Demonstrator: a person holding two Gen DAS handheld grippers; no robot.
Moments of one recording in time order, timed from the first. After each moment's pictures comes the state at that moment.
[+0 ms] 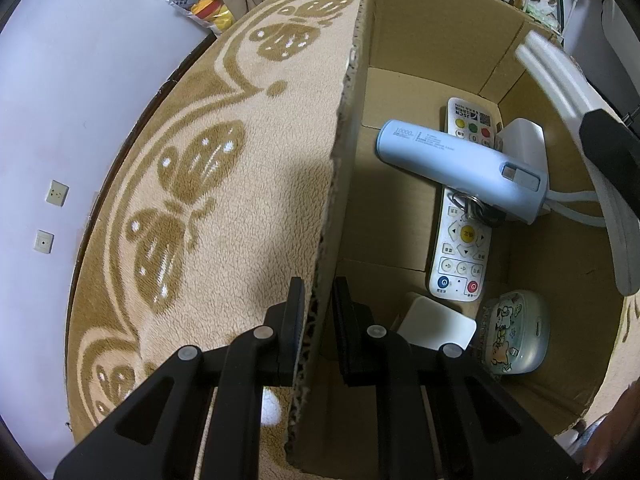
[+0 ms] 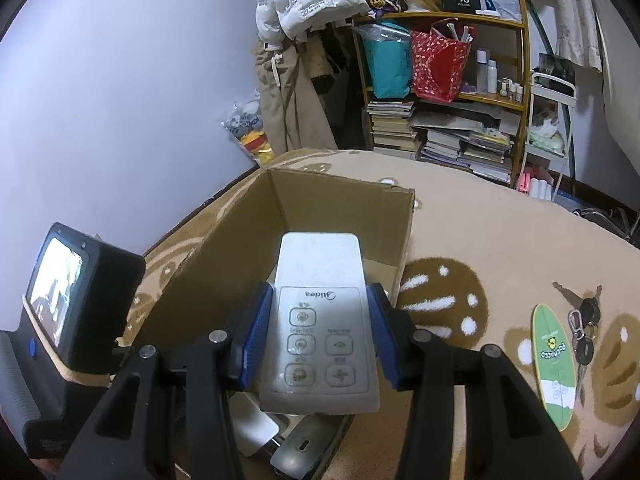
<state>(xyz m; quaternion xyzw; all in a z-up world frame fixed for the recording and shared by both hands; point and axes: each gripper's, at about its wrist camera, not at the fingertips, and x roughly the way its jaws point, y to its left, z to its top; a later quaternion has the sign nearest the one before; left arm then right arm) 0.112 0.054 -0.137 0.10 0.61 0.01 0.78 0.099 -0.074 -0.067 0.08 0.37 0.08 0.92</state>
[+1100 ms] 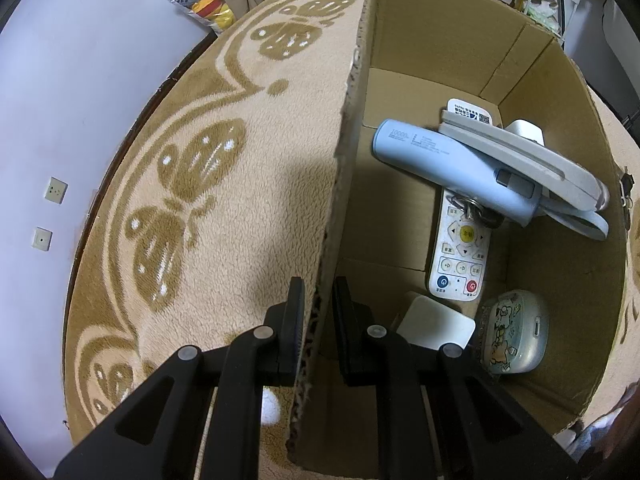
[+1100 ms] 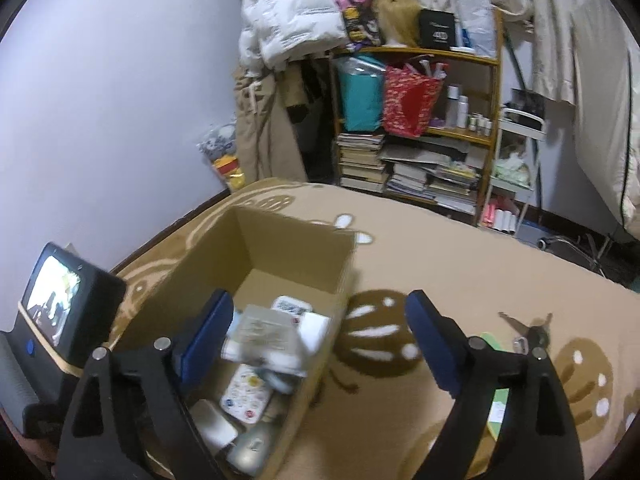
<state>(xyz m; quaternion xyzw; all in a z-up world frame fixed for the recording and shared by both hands) 0.112 0.057 -0.136 0.09 0.61 0.01 0.78 0.087 -0.110 -0.038 0.05 0.32 0.01 0.94</state>
